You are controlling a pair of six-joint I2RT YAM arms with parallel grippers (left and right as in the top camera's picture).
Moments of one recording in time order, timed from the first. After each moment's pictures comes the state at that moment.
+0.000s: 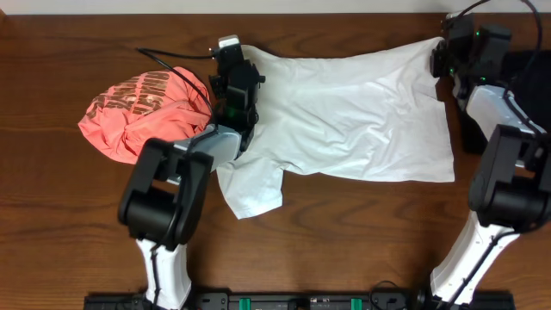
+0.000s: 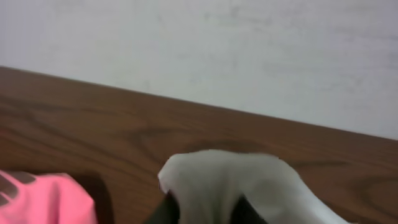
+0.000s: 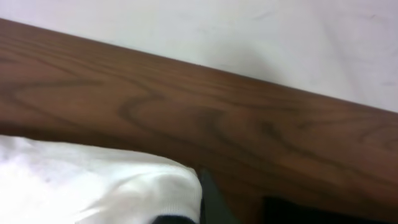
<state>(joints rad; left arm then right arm) -0.36 2.06 1.10 0.68 -0.57 -0.22 -0.21 2.15 1.46 0.12 -0.27 -0.28</state>
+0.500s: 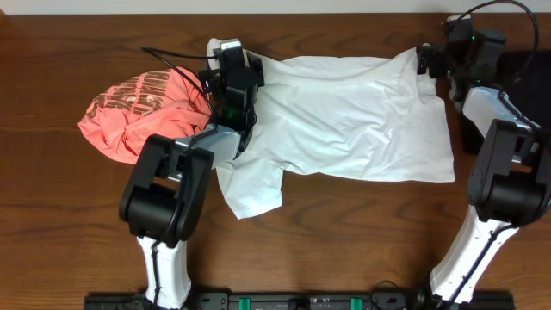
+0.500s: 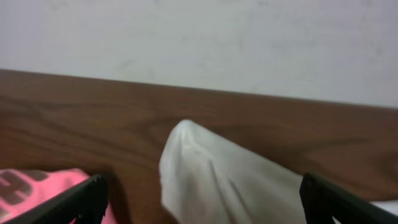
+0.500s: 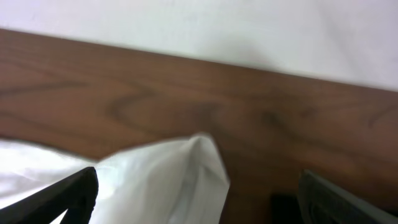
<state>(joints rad) -0.35 2.05 1.10 0.59 -0.56 -0.16 -0.21 2.17 1.46 0.11 -0.24 -0.20</state>
